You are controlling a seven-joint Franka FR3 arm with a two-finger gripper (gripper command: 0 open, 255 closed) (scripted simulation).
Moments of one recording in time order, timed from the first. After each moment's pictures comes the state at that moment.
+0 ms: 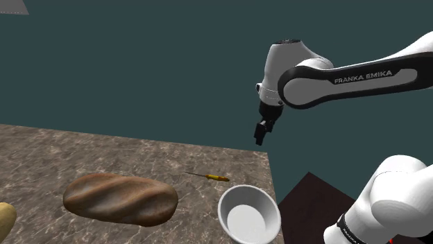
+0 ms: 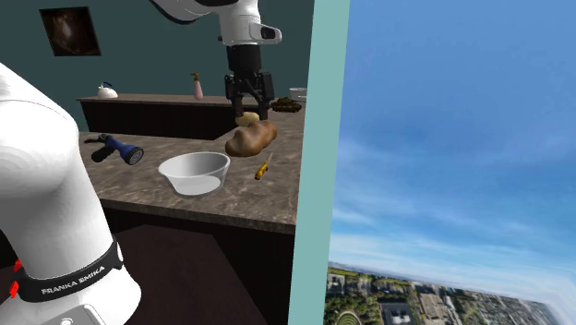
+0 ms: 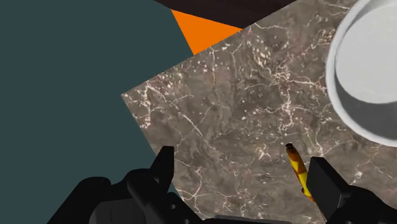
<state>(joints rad) 0.05 -0.55 0.15 -2.51 0.02 1.99 -0.05</state>
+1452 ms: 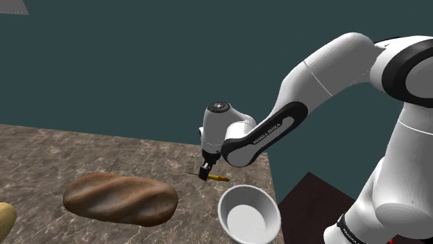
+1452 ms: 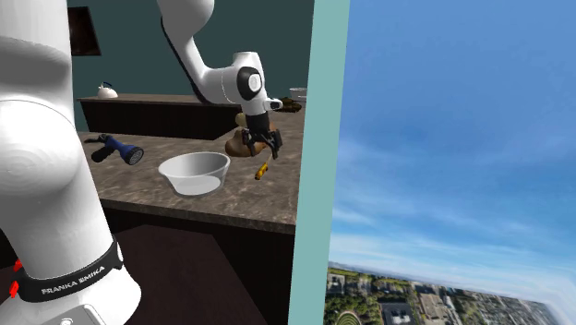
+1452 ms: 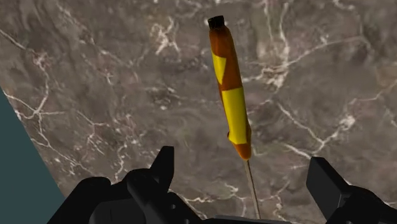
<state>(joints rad) 0.14 0.19 0.31 -2.29 -0.25 2.57 0.19</state>
